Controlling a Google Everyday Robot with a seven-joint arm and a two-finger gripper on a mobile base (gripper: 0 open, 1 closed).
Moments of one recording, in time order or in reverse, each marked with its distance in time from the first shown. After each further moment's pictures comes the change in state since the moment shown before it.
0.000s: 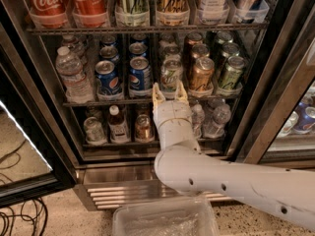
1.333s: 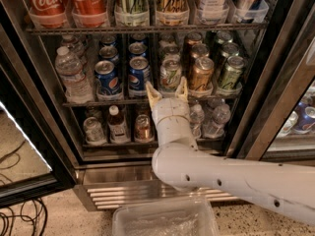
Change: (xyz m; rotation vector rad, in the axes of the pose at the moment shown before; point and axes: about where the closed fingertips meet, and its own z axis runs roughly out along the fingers) arm -0.003 0.000 0.010 0.012 -0.027 -0.009
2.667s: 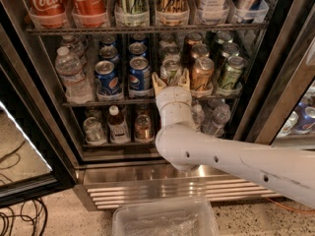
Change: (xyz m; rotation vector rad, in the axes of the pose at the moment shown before) arm 0.009 -0.019 0.047 0.039 0.012 -0.014
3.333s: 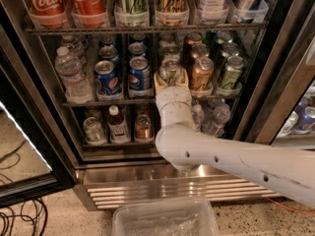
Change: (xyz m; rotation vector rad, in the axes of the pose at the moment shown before) arm 0.000 0.000 0.000 0.000 0.000 0.000
